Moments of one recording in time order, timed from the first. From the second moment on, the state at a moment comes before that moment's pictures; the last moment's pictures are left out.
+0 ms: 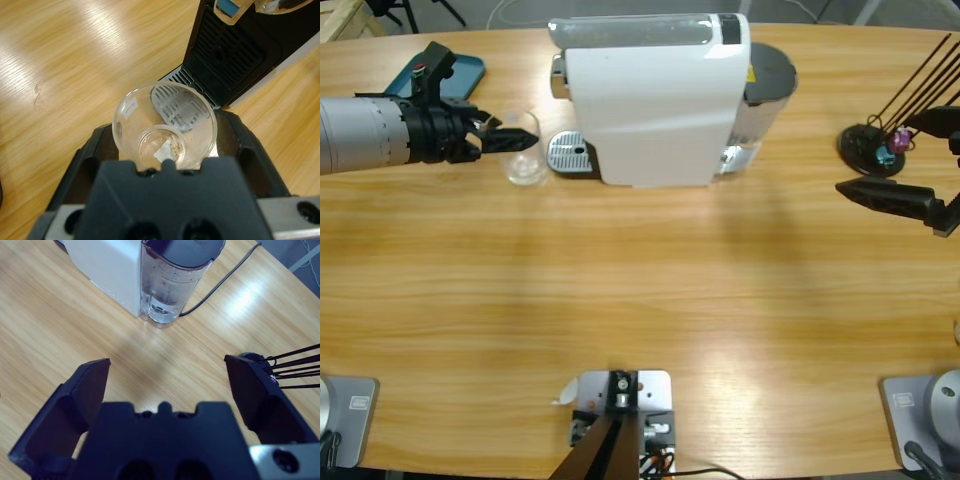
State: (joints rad) arm 0 -0.63 1.66 -0.61 -0.40 -0.16 0.01; arm 1 0.78 1.08 -0.77 0.42 -0.21 -0.04
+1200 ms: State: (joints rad) arm 0 -0.67 1.79 -0.75 -0.41 -0.24 0.02; arm 1 0.77 1.08 -0.75 0.40 -0.21 -0.04
